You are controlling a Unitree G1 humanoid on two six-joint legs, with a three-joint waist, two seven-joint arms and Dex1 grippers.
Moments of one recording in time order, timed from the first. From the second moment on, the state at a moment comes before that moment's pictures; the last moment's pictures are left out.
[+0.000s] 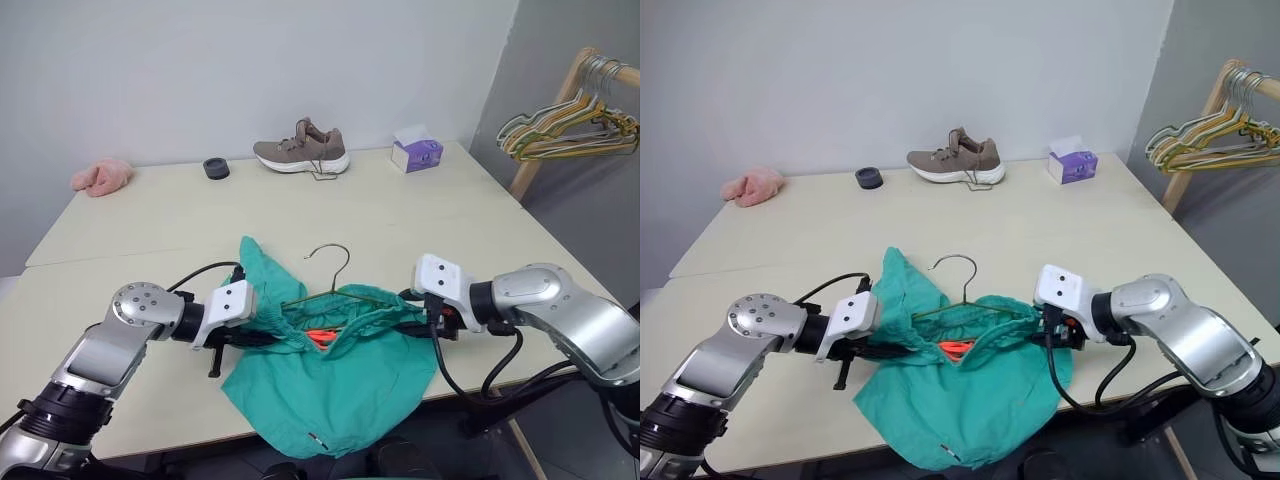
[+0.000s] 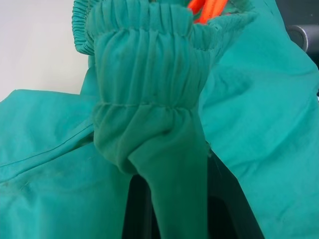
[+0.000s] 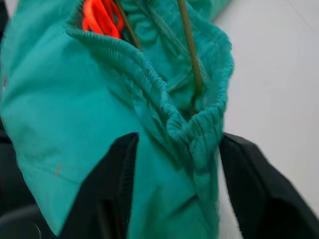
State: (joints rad) left arm -0.22 0.91 -0.16 -0.11 -0.25 0.26 -1.30; right arm -0.48 -0.91 0.34 -0.55 0.36 0.90 0.89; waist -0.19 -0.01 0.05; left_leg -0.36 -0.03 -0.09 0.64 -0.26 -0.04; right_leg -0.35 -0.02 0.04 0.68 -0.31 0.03
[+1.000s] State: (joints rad) left arm -0.22 0.83 -0.16 -0.05 -0.26 0.26 -1.35; right arm -0.57 -0.80 0.54 -0.31 0.18 0.76 1.11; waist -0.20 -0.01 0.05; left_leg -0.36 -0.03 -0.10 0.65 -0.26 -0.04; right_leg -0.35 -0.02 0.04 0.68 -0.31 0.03
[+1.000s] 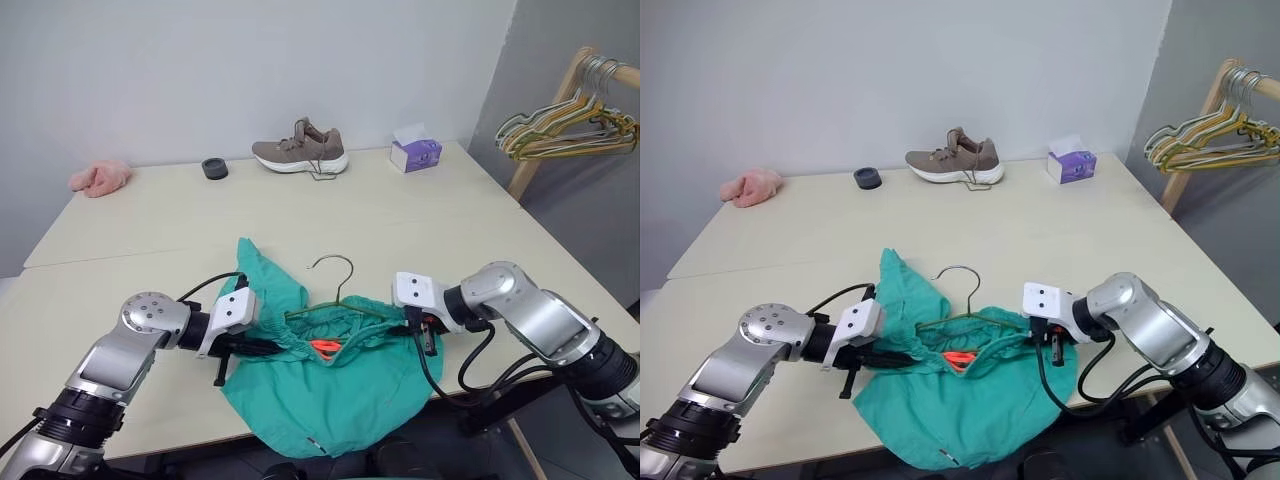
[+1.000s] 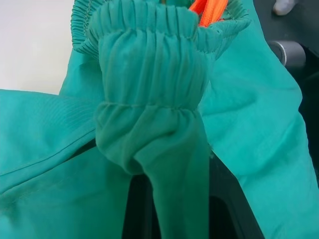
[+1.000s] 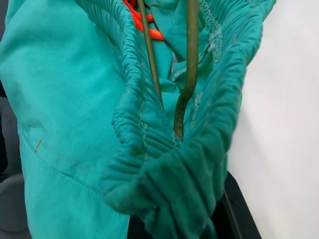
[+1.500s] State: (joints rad) left arm -0.36 0.77 0.03 0.16 -0.29 0.26 -1.11; right arm -0.44 -0.80 0.31 -0.35 0.32 0.97 1.04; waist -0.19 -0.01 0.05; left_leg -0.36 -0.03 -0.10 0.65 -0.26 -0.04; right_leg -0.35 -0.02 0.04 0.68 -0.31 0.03
